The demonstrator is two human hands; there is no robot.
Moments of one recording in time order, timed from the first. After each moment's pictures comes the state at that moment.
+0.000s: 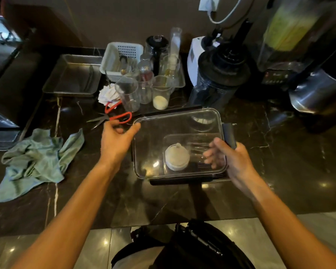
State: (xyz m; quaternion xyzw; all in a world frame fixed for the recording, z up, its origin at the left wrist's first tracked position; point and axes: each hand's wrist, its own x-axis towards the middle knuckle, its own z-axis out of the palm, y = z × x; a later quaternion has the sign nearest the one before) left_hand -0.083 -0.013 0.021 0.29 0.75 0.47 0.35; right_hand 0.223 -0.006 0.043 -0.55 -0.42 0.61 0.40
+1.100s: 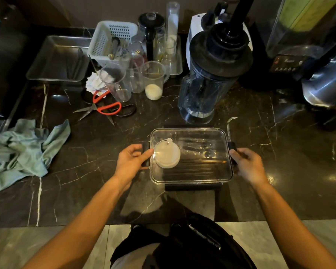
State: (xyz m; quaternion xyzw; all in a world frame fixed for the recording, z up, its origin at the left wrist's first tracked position) left_hand -0.005 -0.025 -0.042 0.20 0.68 0.44 0.56; right_hand 0.325 0.038 -0.038 -0.73 -0.40 0.49 0.27
